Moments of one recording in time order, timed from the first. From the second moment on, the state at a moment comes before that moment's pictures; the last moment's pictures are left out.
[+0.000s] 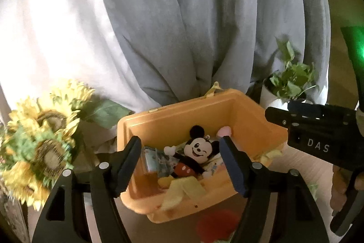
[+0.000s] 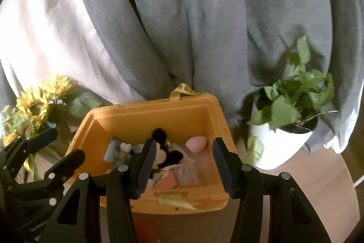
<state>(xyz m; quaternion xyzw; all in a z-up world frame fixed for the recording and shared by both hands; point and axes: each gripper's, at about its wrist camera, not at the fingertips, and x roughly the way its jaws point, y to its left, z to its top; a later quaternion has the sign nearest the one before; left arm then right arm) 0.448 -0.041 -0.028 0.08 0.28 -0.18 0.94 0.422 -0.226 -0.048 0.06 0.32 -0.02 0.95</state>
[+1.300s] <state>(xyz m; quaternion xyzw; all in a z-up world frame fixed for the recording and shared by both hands) 0.288 -0.042 -0.062 0.03 0.27 -0.08 0.96 0.257 -0.263 -0.083 0.08 0.30 -0.11 0.94</state>
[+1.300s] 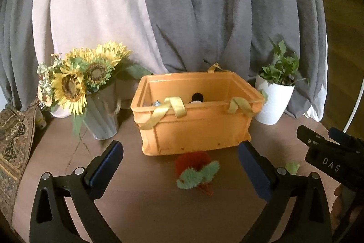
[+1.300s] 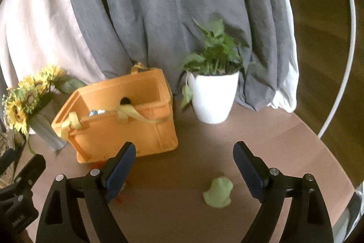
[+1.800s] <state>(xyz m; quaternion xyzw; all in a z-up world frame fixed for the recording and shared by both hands) 0.276 -0.060 -0.112 0.03 0.31 -0.07 0.95 0.228 -0.280 -0.127 0.07 0.32 -0.15 0.93</state>
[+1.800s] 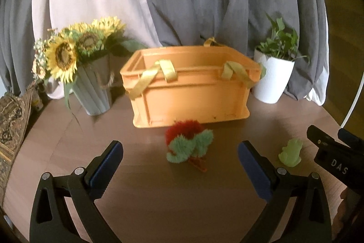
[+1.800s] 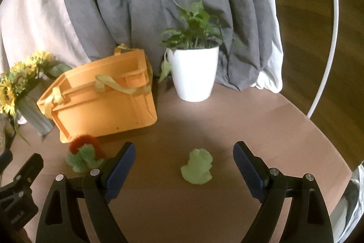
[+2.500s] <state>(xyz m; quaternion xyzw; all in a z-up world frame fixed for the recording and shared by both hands) 0.332 -0.086 -0.169 0.05 0.36 -0.06 0.93 0.268 -0.307 -0.185 0.10 0.38 -0.18 0.90</state>
